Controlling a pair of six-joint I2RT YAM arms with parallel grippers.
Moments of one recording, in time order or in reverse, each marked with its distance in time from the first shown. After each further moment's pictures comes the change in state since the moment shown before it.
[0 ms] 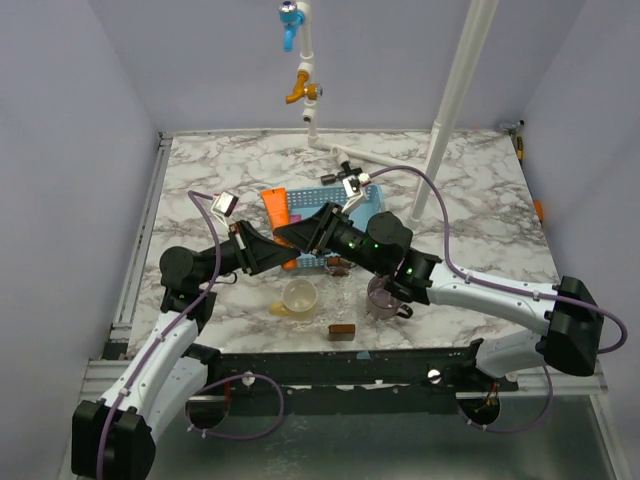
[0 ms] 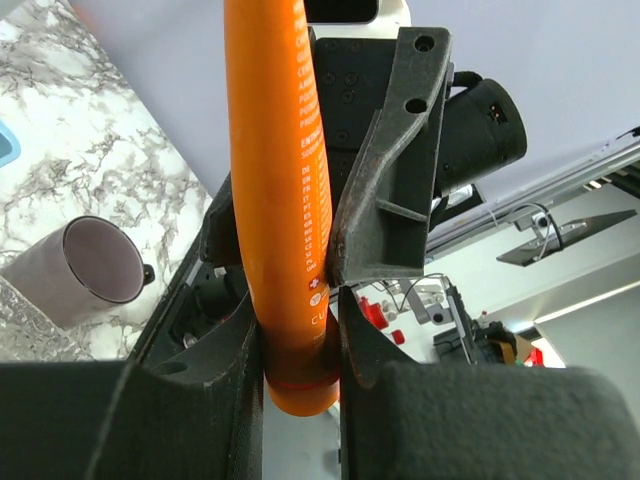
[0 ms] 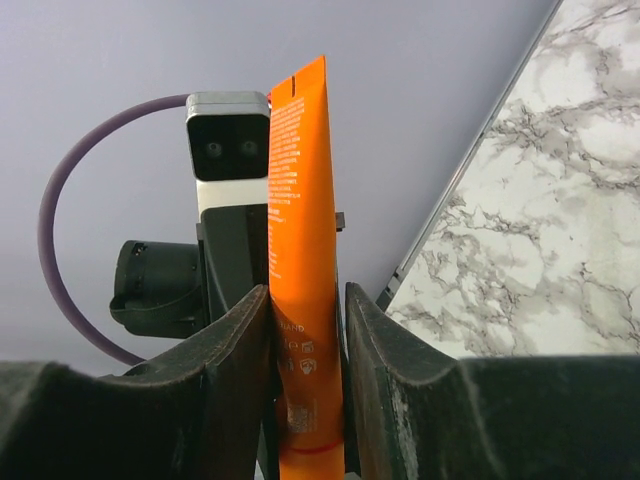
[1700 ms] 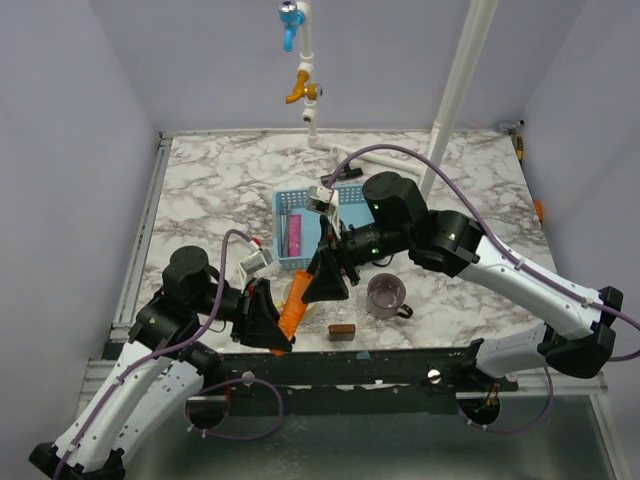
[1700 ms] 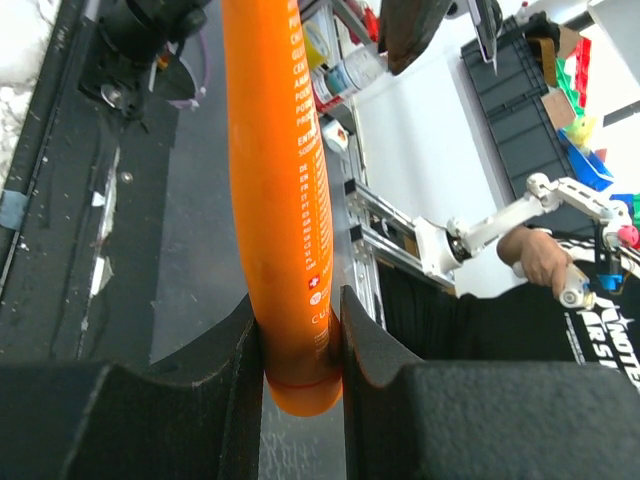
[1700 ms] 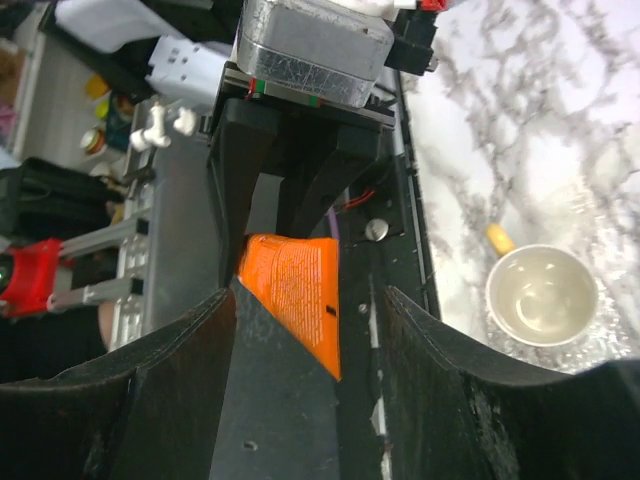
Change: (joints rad) left arm -0.252 -0.264 0.237 -1.098 0.340 0.738; right arm -0.013 -0.027 0.526 -1.042 -0.661 -0.747
